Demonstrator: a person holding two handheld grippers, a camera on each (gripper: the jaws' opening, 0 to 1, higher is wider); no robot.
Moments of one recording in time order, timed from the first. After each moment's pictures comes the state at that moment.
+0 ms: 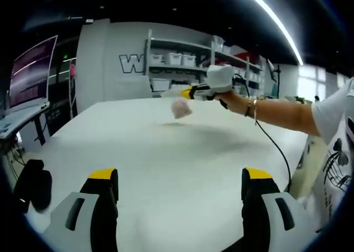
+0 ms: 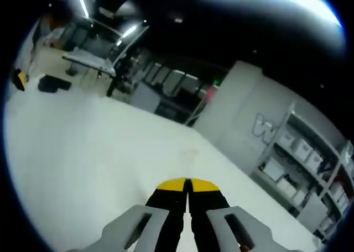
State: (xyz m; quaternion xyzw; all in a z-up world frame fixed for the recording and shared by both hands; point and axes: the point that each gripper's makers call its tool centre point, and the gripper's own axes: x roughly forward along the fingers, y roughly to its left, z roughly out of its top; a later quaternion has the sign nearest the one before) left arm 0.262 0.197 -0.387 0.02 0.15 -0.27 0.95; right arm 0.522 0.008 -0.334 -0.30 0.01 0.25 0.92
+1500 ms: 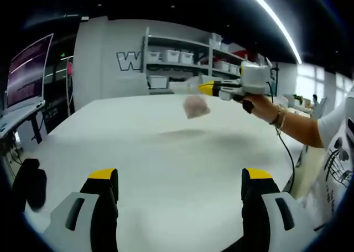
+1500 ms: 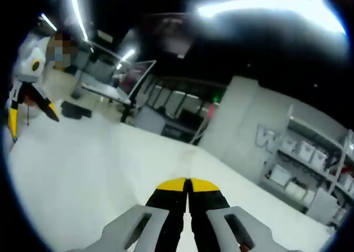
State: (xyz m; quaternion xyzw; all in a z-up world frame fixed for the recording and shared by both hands) left arm 0.265 0.189 -0.390 0.02 0.16 -0.28 0.95; right arm 0.422 0.003 -0.311 -0.23 -0.05 0.29 0.93
